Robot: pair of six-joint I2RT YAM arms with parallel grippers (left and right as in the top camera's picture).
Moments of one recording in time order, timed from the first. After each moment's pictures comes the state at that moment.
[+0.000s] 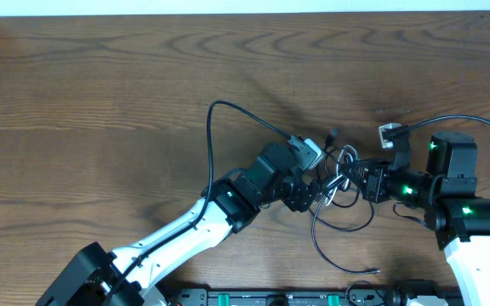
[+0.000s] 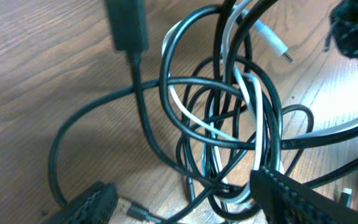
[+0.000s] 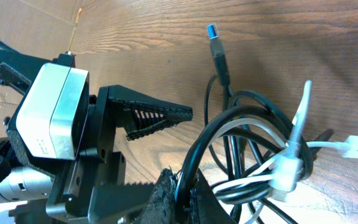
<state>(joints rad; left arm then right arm) -0.83 1.46 0.78 0.03 0.23 -0.18 0.01 0.98 0.74 -0.64 -0.78 0.22</state>
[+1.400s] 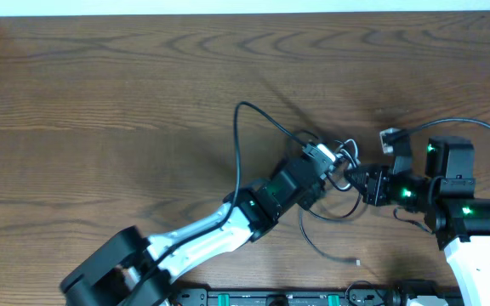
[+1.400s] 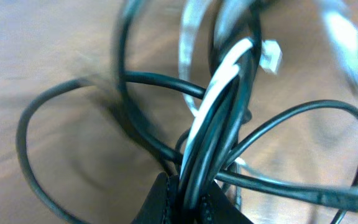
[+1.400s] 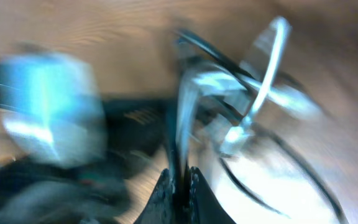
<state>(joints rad) -0.94 1.57 0.78 0.17 -0.15 -0.14 0.01 0.98 0.74 -0.75 -0.67 0.23</state>
